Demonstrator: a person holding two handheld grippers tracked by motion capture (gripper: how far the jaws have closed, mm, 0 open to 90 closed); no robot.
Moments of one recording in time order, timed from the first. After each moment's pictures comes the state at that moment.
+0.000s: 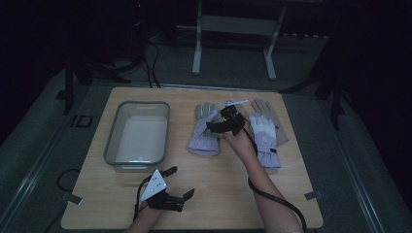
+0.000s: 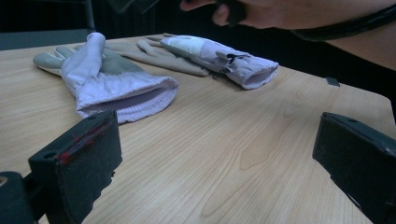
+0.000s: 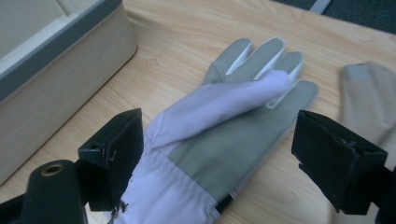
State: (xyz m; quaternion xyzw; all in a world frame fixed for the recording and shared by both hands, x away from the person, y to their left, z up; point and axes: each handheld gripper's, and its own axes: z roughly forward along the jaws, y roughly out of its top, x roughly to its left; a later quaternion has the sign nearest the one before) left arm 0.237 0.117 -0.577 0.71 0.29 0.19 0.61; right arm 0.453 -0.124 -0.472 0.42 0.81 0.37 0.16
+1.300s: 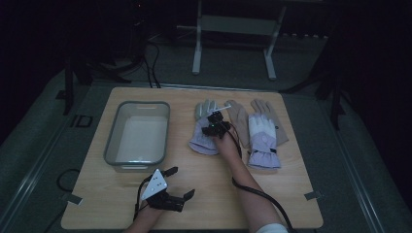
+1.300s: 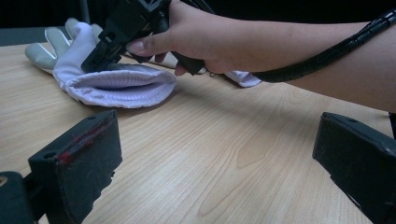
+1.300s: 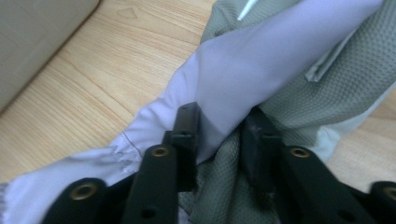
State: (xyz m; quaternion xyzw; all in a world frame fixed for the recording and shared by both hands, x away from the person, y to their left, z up) left arm 0.238 0.116 -0.577 0.72 0.29 0.18 0.61; right arm 0.488 -0.094 -0.543 0.46 0.82 0.32 0.11
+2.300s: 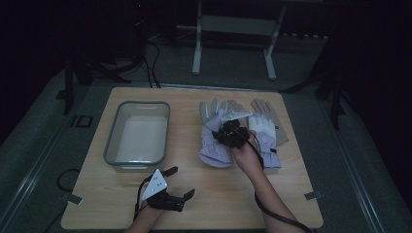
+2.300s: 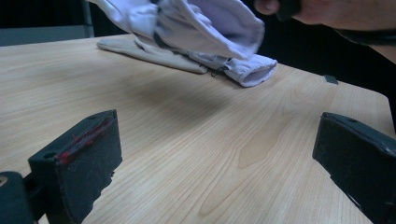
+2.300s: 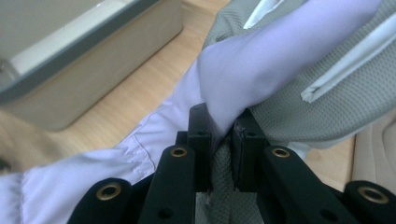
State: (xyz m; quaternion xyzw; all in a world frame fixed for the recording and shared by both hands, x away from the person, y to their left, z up) left arm 0.238 0.116 -0.577 0.72 0.29 0.18 0.61; right arm 0.387 -0.135 -0.461 0.37 0.84 0.37 0.16
